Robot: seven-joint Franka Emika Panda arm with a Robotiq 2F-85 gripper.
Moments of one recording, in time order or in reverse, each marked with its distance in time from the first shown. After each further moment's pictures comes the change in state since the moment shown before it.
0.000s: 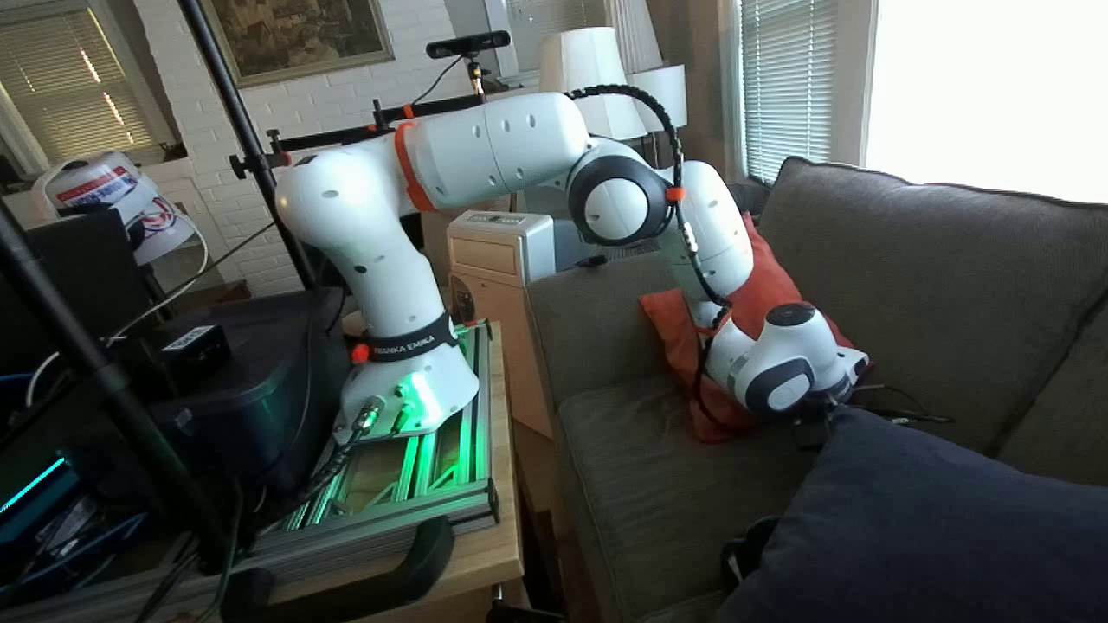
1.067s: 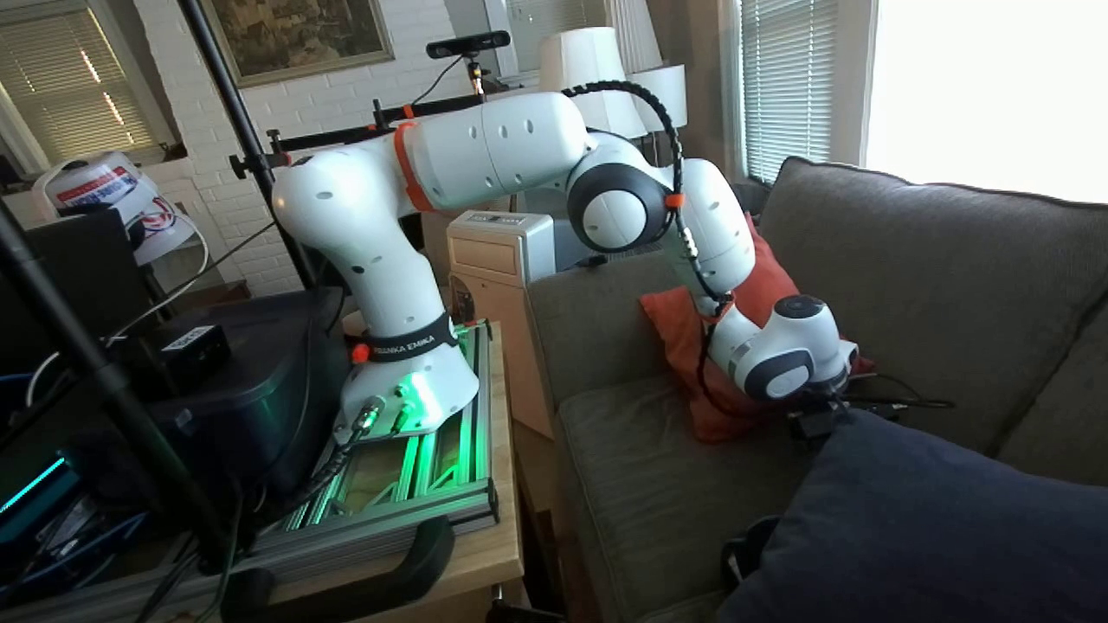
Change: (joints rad) arm -0.049 -0.001 0.111 0.018 0.004 -0.106 -0.229
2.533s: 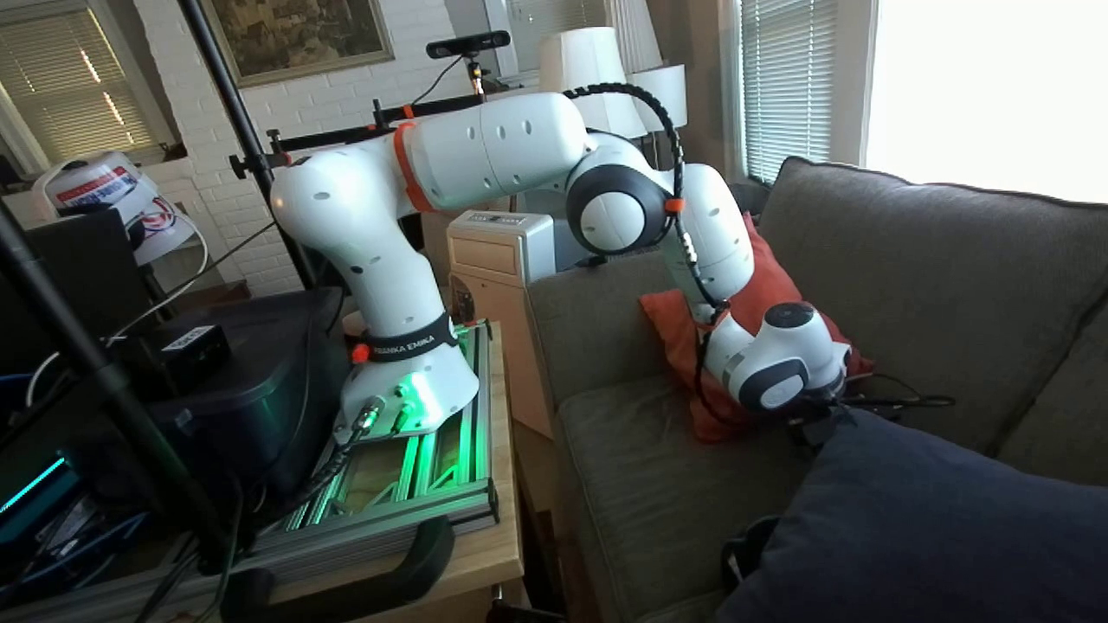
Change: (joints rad) arm -0.022 0.001 -0.007 -0.040 -0.030 0.106 -0.076
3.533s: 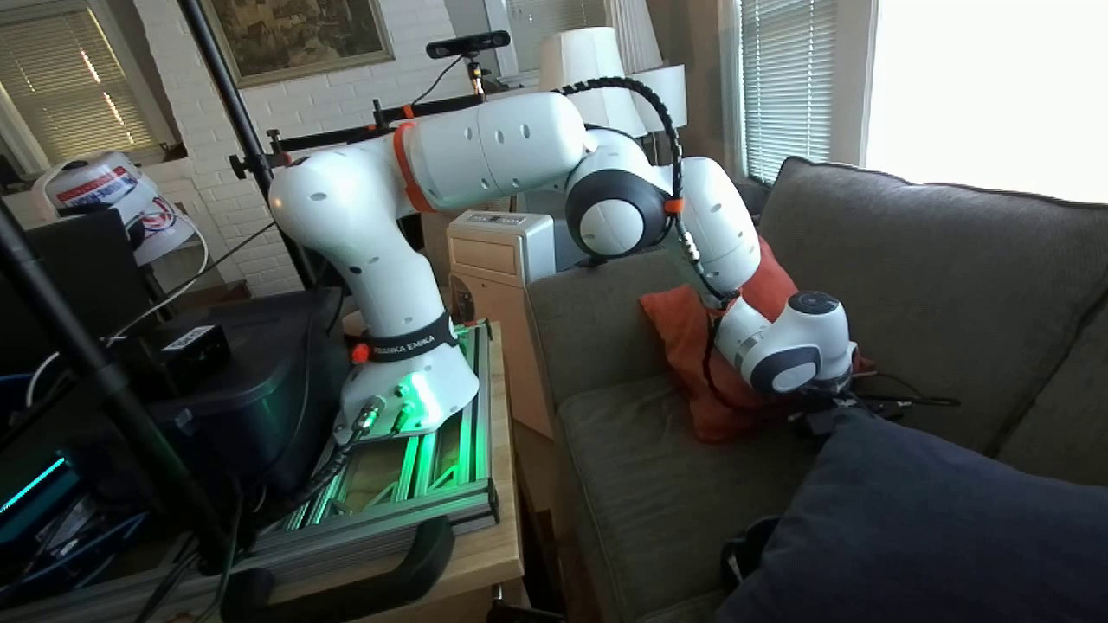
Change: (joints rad) arm -0.030 -0.001 0.081 0.063 0.005 -0.233 -0.048
